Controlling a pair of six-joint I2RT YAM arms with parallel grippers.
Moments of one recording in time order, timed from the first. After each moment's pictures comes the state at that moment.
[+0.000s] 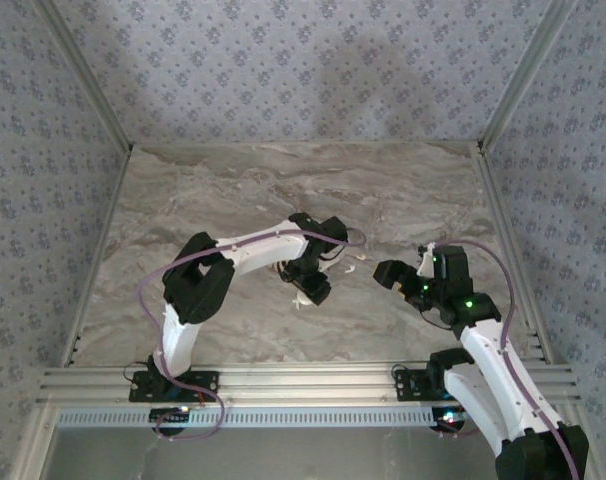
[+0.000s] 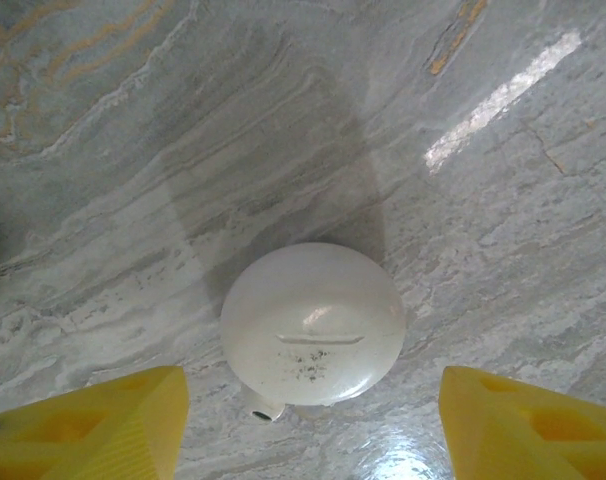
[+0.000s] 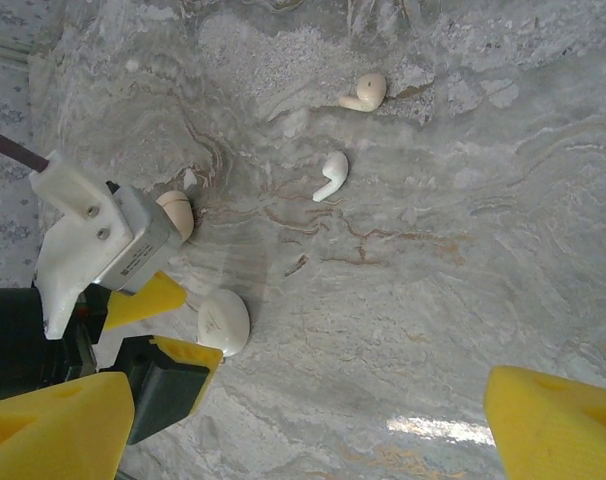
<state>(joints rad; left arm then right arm) -0.94 2.05 1.59 -1.13 0.06 -0.15 0.18 0.71 0.48 -0.57 -0.45 0.71</state>
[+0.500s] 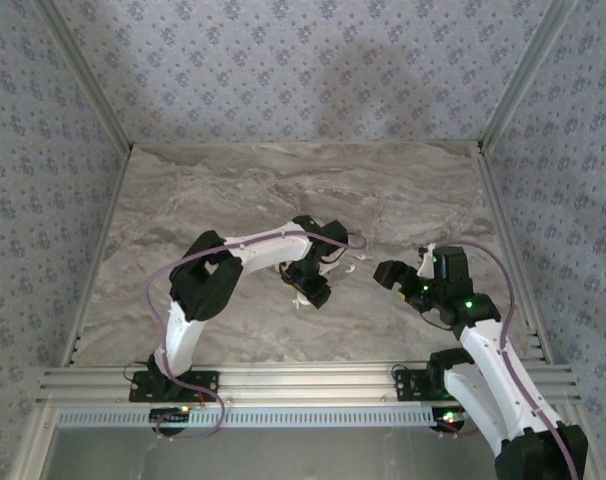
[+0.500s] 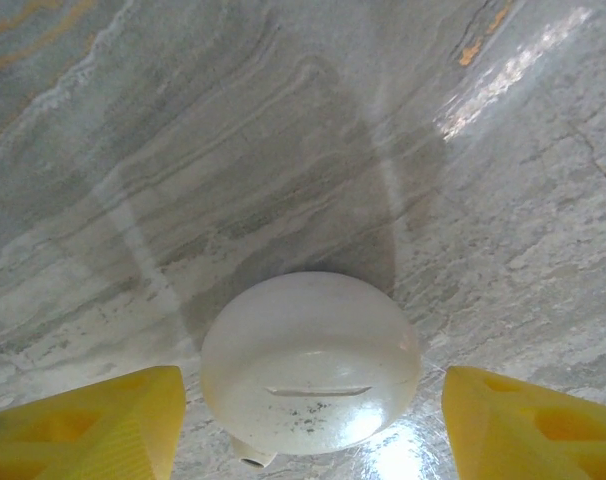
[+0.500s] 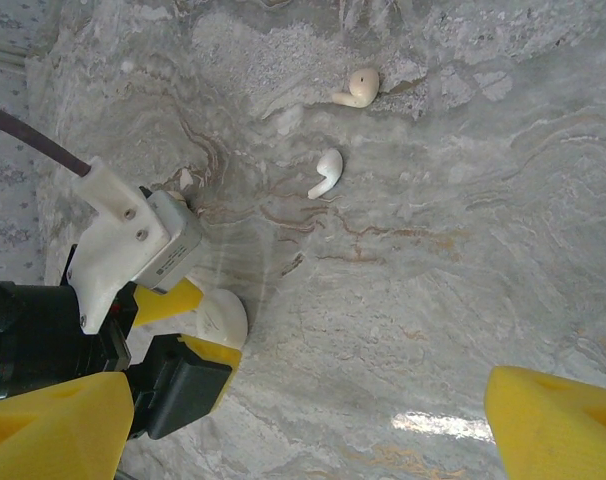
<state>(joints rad) -0.94 2.09 1.59 -1.13 0.08 -0.15 0.17 0.71 0.48 -0.56 -0.45 0.72</state>
